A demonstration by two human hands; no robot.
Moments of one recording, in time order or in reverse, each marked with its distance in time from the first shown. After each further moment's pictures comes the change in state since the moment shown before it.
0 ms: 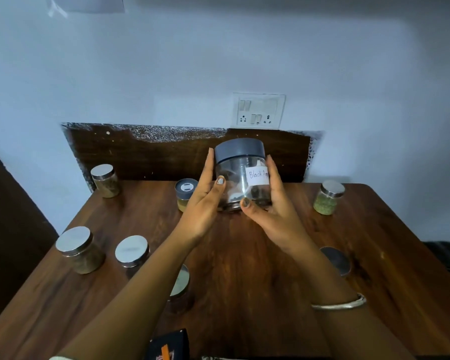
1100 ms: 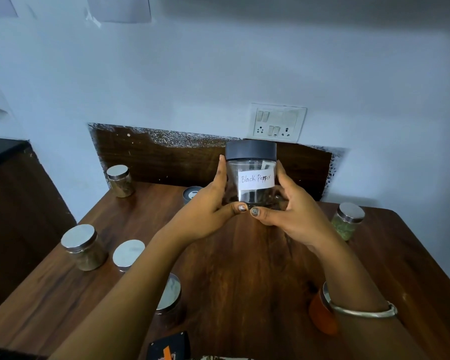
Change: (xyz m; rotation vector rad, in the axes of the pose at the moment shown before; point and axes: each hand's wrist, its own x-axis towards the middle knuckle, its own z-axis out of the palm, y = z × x) left_hand 0.032 0.015 0.006 0.663 -0.166 0.073; right_hand 0.046 -0.010 -0.057 -0.316 -0.185 0.068
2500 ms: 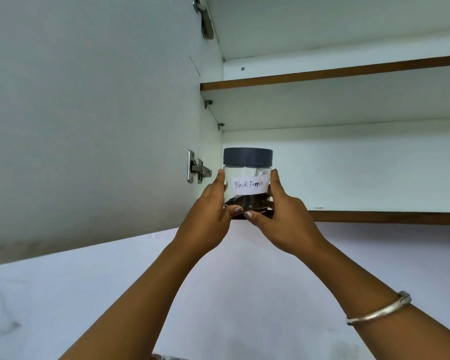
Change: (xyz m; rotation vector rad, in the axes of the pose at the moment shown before) left_hand 0.235 0.020 -0.356 0.491 0.691 0.301; right_hand 0.354 -0.273 -0.004 -0.432 0.486 -0.612
